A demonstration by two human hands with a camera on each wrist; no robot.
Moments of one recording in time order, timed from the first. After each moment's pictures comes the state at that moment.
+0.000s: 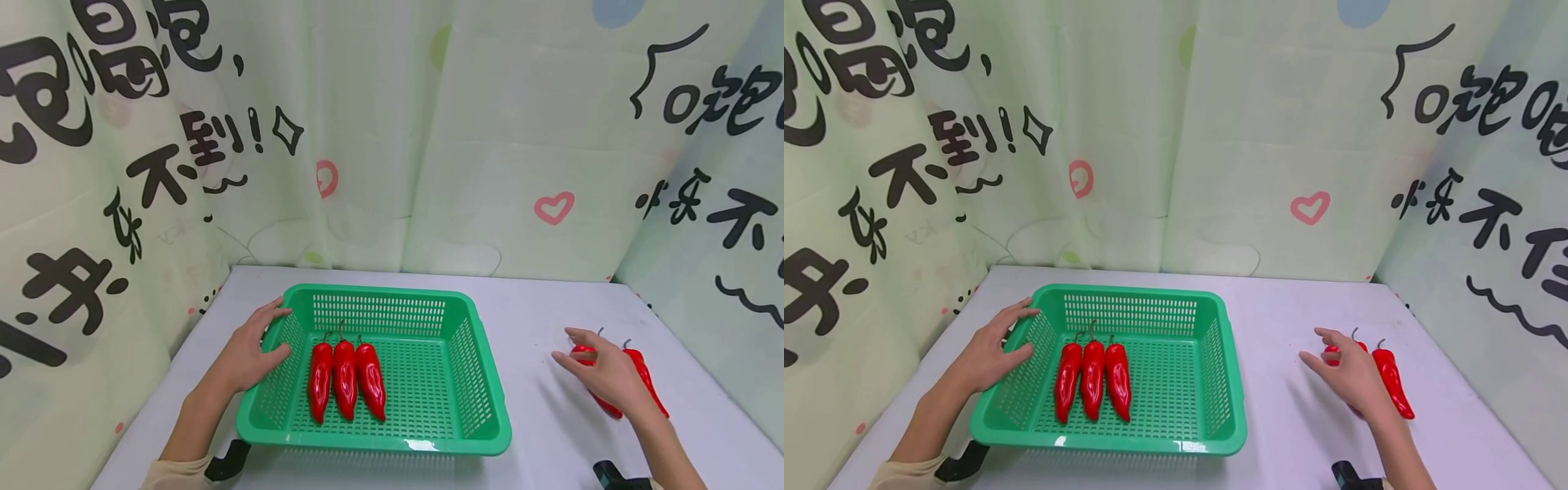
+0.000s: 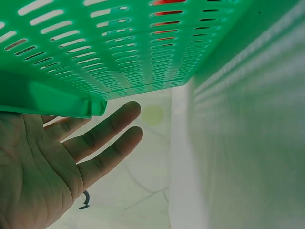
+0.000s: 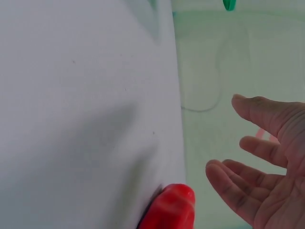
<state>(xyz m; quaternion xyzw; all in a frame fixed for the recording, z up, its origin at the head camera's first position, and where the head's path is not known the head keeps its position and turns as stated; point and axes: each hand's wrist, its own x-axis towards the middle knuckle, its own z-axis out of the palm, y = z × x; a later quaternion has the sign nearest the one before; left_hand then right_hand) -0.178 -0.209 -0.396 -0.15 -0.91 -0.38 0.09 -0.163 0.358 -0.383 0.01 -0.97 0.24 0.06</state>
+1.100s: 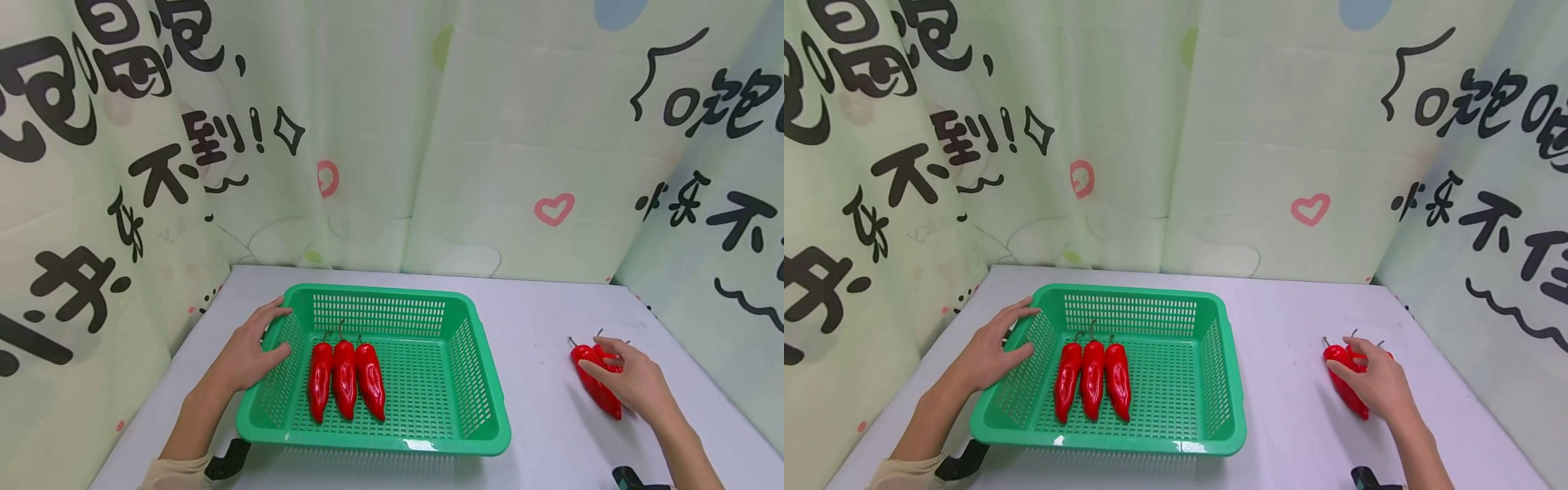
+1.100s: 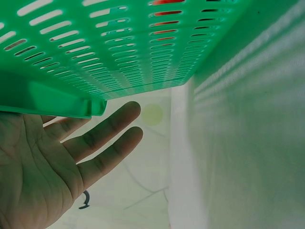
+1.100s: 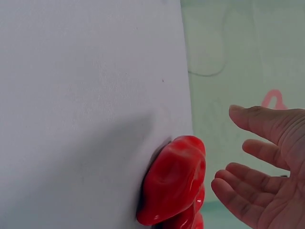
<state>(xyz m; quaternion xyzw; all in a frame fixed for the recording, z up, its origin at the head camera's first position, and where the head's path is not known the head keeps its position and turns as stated) -0.178 -0.209 -0.395 -0.14 -0.91 -0.39 0.08 -0.164 0.396 -0.384 -0.06 -0.97 0.23 0.03</state>
